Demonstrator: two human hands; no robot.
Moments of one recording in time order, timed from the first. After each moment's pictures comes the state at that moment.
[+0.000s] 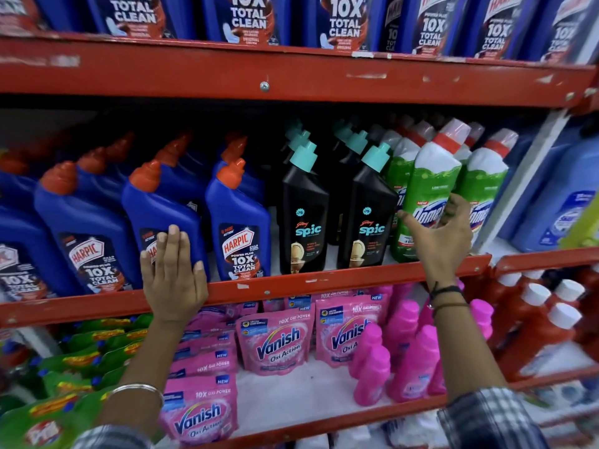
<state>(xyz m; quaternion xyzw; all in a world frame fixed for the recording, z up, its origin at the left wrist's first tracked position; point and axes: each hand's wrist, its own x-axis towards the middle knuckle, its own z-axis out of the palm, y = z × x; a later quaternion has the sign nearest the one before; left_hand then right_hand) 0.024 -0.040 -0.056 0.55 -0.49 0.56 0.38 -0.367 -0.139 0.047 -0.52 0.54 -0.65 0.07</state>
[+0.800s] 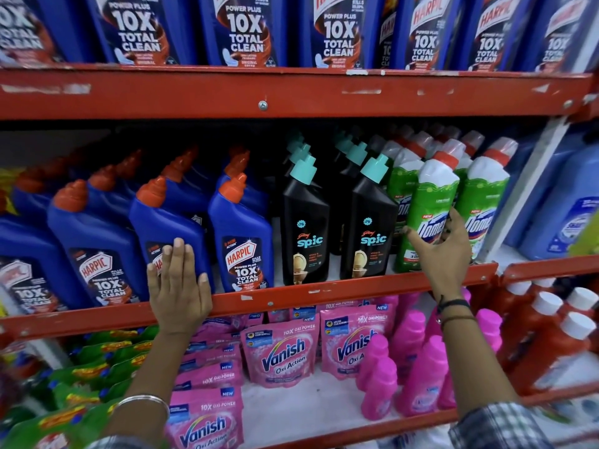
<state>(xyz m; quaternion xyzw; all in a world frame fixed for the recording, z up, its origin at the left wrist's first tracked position) 0.024 -0.039 -0.055 0.56 -0.49 0.55 0.37 -0.383 -0.162 0.024 -0.56 0.55 -0.61 0.10</state>
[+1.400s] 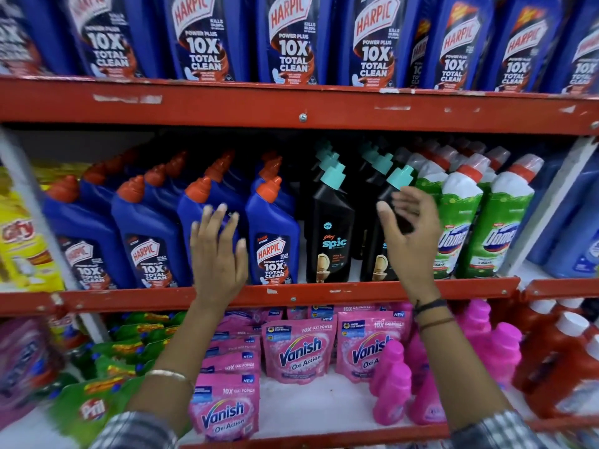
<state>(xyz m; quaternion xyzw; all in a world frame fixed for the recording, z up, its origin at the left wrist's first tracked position) -0.015 -0.018 0.015 0.53 -0.54 0.44 0.48 -0.291 -0.083 0.087 -0.64 0.29 -0.70 0.14</state>
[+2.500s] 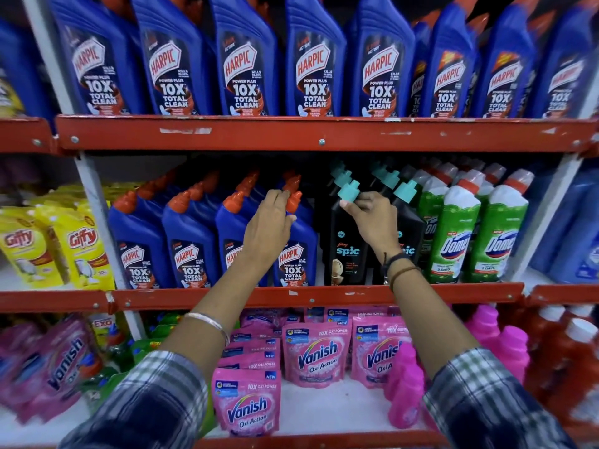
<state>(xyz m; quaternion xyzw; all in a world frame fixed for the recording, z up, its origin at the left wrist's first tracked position) -0.063 0.009 0.119 0.64 -0.62 0.18 0.41 -0.237 -0.080 0.127 -0.69 0.43 -0.52 0.26</state>
